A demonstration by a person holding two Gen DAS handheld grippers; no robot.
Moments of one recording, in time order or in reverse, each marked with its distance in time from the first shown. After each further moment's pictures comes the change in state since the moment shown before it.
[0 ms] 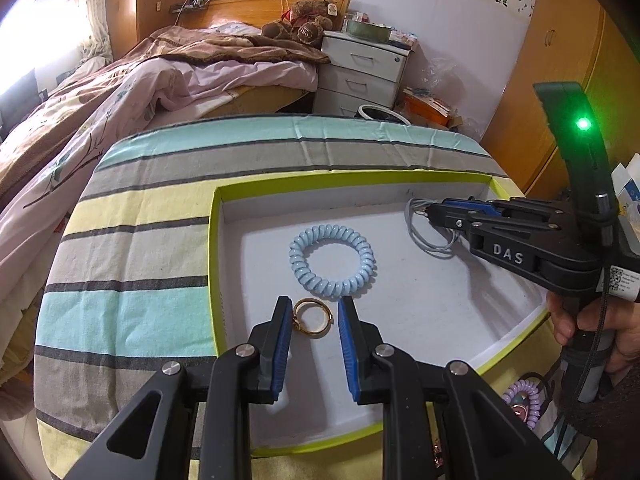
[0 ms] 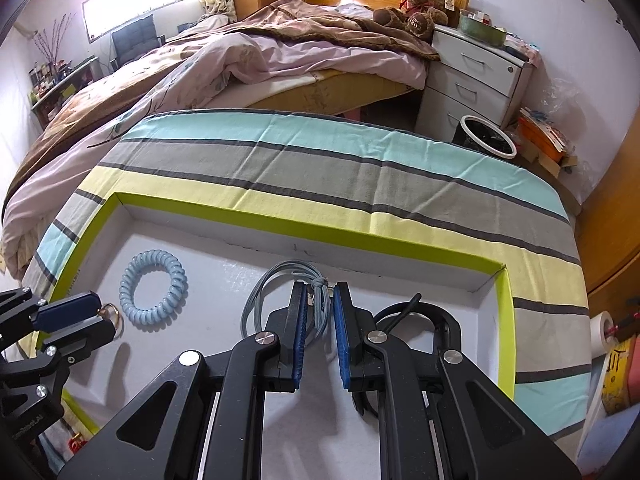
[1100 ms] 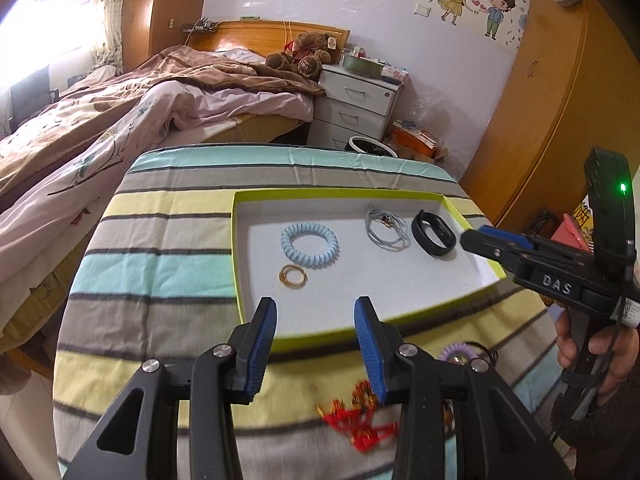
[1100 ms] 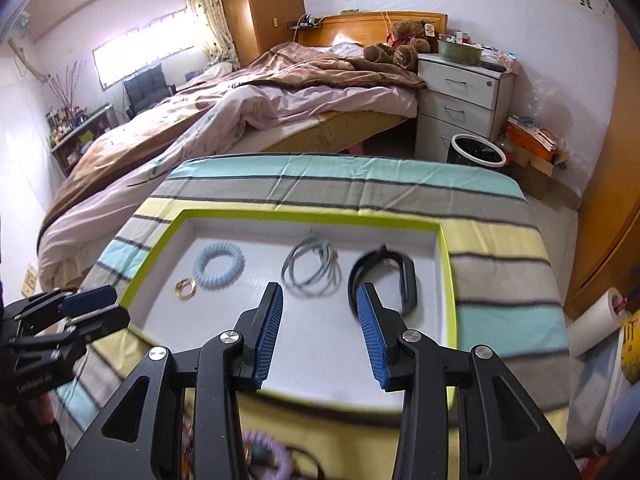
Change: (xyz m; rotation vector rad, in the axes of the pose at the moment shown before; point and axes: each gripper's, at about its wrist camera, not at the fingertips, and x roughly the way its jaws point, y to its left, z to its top) left arm -0.085 -0.009 -0.041 -0.041 -0.123 -0.043; right arm -0.102 -0.010 -0.058 0.096 -0.160 0.084
